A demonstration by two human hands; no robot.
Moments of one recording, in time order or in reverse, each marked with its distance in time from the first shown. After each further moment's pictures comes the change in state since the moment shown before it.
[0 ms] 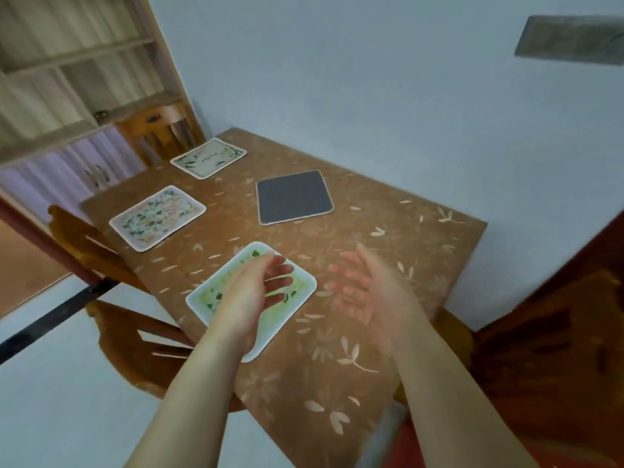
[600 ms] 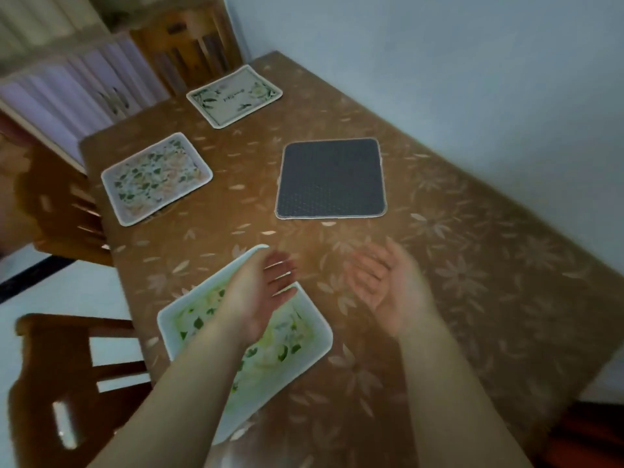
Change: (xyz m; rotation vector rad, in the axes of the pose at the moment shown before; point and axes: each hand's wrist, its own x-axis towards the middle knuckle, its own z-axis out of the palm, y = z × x) left_hand 0.293 -0.040 0.037 -0.304 0.197 -0.355; right_hand 0.355 -0.010 0.043 0.126 -0.098 0.284
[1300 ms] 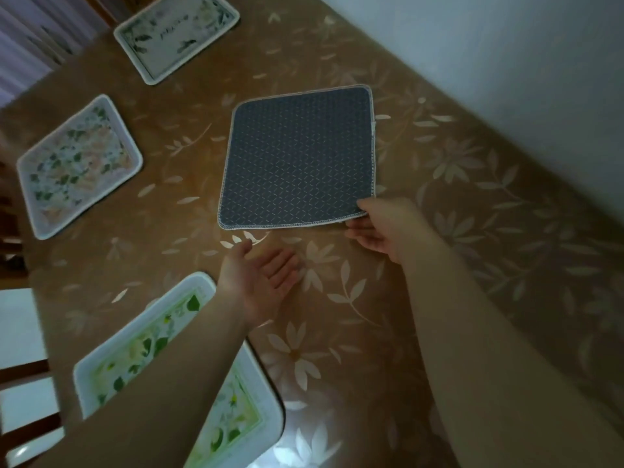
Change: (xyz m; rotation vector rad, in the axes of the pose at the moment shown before) left_hand 0.205 -0.015 0.107 -0.314 0.222 -0.311; right_hand 0.277 -0.101 -0.013 -0.509 0.017 0.200
